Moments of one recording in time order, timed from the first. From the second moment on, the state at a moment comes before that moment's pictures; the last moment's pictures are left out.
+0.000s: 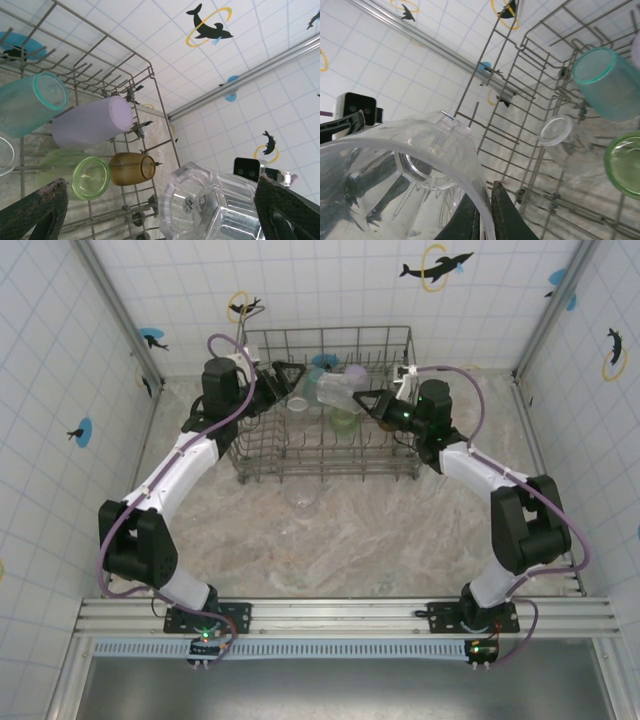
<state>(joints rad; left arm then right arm) -0.32 1.56 1.30 0.03 0.50 -0.83 0.37 1.66 1.08 0.51 -0.63 0.95</state>
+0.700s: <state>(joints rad) -0.33 1.57 1.20 0.22 0.59 -1.03 0.44 1.85 1.13 0.89 -0.66 1.24</state>
